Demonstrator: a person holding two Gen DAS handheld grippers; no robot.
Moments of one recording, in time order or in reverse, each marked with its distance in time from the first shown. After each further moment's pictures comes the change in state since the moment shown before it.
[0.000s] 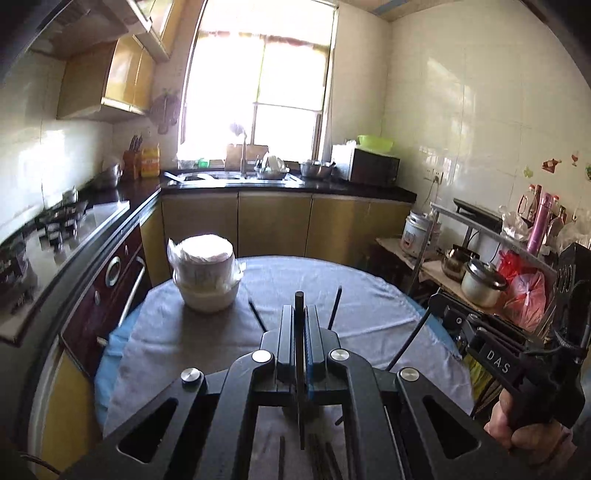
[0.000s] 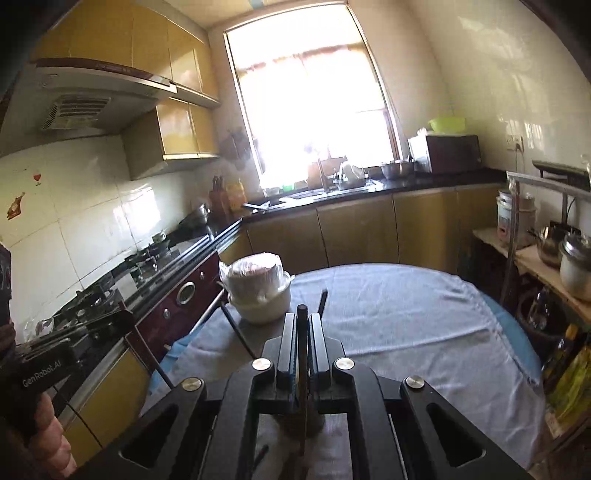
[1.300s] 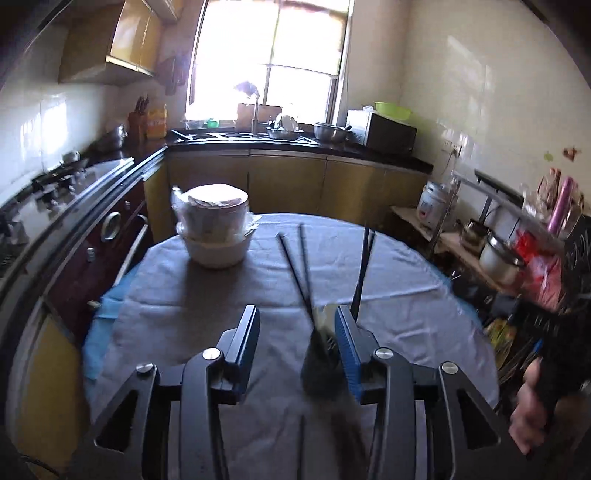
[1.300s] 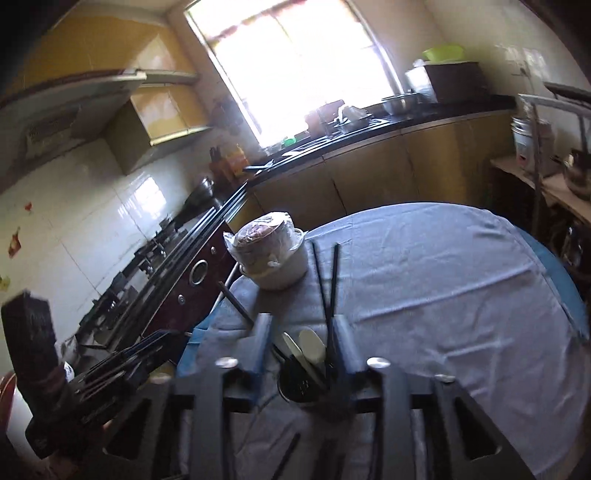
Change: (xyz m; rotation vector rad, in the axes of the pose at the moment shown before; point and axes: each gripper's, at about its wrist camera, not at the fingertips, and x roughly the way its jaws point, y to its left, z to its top) left arm 0.047 0.032 -0.058 -0.032 0.144 0.038; right arm 0.054 -0.039 -0.032 0.197 0.197 0.084
